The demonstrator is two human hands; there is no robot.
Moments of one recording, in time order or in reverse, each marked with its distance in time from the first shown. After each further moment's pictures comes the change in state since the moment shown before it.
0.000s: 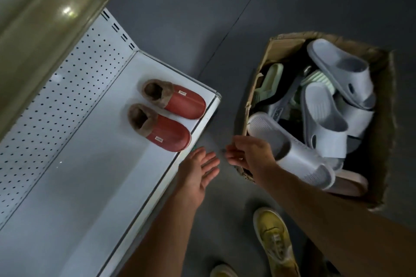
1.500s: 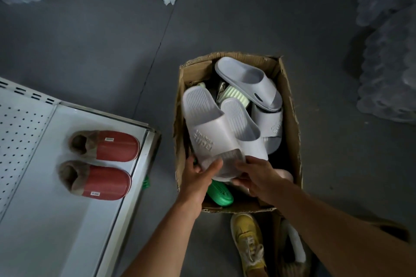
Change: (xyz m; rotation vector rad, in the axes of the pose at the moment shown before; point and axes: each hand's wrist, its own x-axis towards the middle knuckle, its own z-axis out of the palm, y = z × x) left_hand -0.010 -0.054 0.168 0.477 -0.307 0.187; right_hand -0.005 -0.040 -0.189 0.231 0.082 0.168
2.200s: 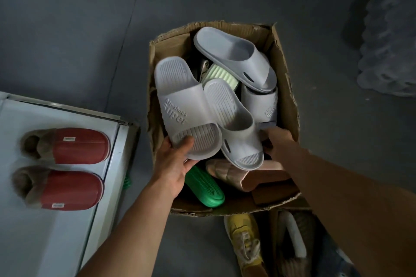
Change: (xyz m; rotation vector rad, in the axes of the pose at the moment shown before) left_hand 0.066 0.009 0.008 -0.239 0.047 -0.091; right_hand 0.129 -0.024 -0.080 0.103 0.476 0.034
